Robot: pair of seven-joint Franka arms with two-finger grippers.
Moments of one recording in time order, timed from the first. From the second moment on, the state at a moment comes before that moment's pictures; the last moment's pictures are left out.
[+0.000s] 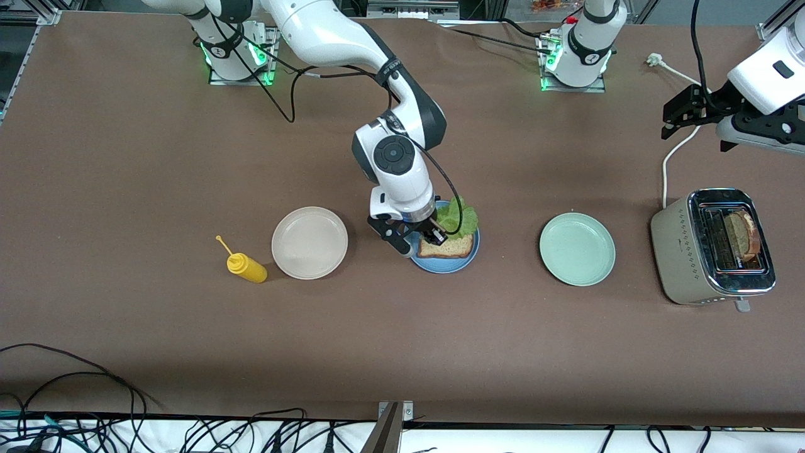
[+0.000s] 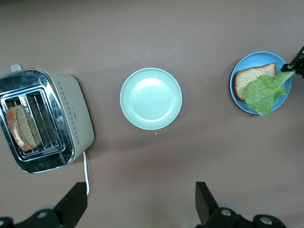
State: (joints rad) left arm -0.02 -0.02 -0.07 -1.55 -0.01 1.49 0.13; right arm 1.05 1.03 -0.50 -1.03 0.58 2.20 1.32
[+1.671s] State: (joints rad) left arm -0.02 -0.02 -0.07 -1.55 -0.01 1.49 0.13; right arm 1.02 1.03 -0.48 -1.02 0.45 2.20 1.09
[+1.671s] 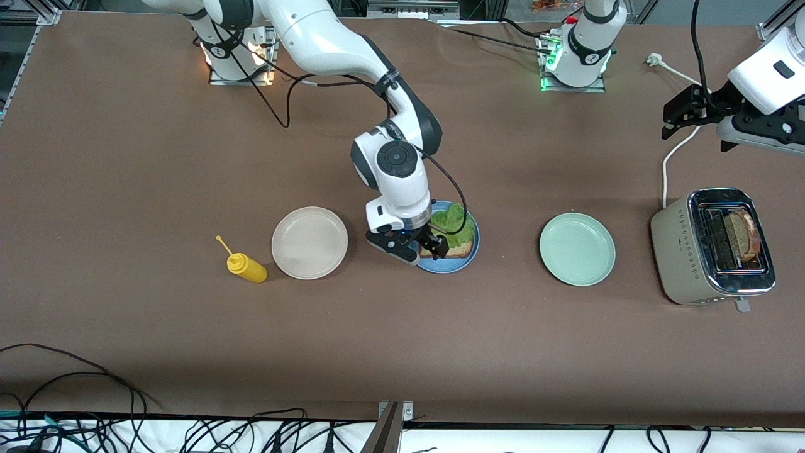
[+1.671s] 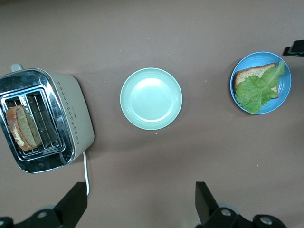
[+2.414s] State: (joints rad) left arm -0.02 -0.02 -0.07 -1.55 -0.01 1.49 0.13; right arm 0.81 0.71 -0.48 -1.20 0.43 1.79 0.28
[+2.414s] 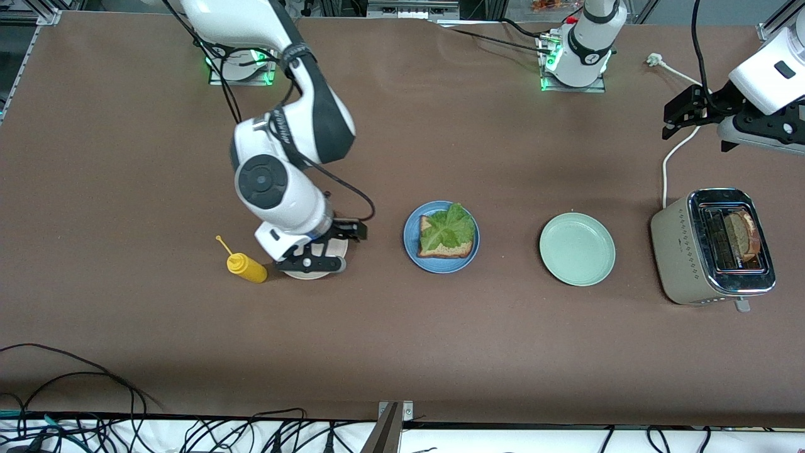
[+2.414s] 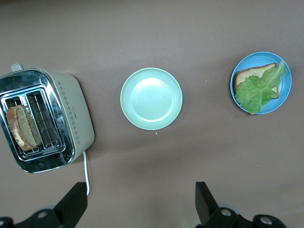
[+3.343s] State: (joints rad) left arm -0.02 -0.02 -0.07 -1.55 -0.01 1.49 0.13; right arm 0.48 0.50 -0.47 -1.41 0.37 1.74 -0.78
